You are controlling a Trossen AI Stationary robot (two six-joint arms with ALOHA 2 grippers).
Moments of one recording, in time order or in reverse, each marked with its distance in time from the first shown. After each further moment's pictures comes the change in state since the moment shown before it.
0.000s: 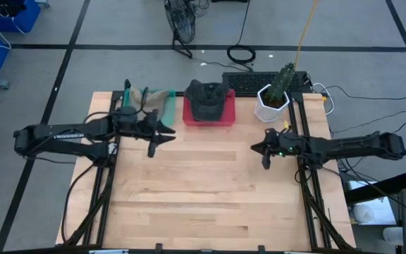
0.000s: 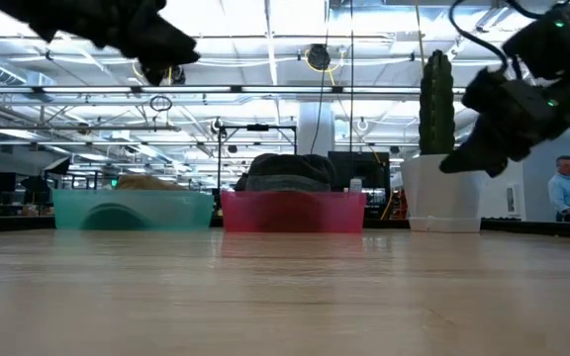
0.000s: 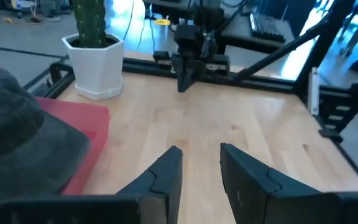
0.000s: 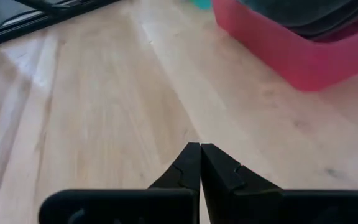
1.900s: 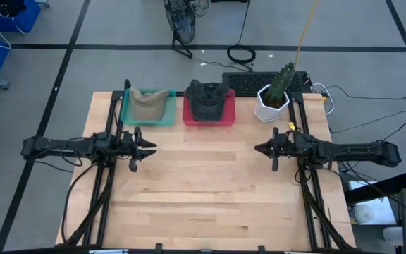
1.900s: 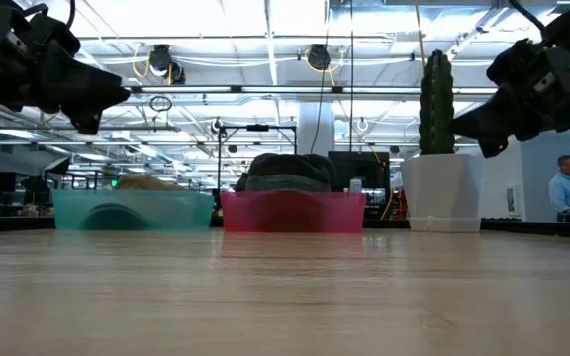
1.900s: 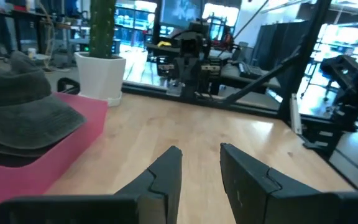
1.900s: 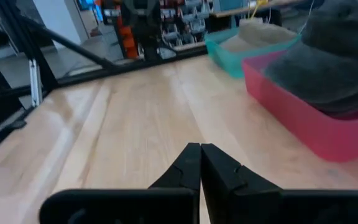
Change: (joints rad) left arm -0.217 -0.678 -0.616 0.208 -0.240 -0.104; right arm 0.016 -0.352 -0.125 0.069 -0.074 -0.115
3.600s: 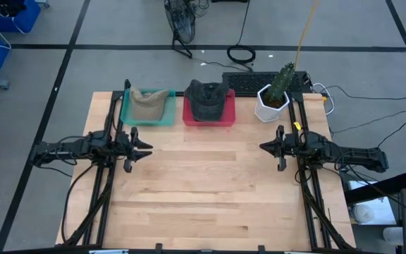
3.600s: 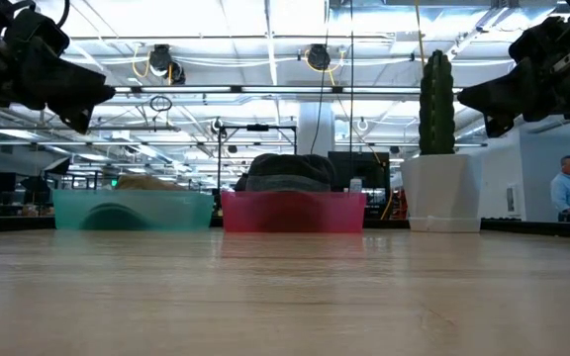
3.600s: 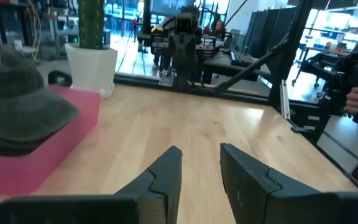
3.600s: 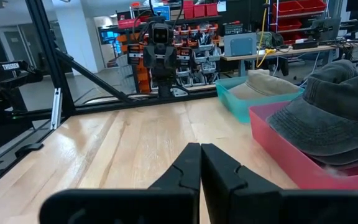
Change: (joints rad) left arm 0.029 -0.211 0.047 -0.301 0.076 0.018; right arm 0.000 -0.303 0.000 -0.156 -0.030 -0.081
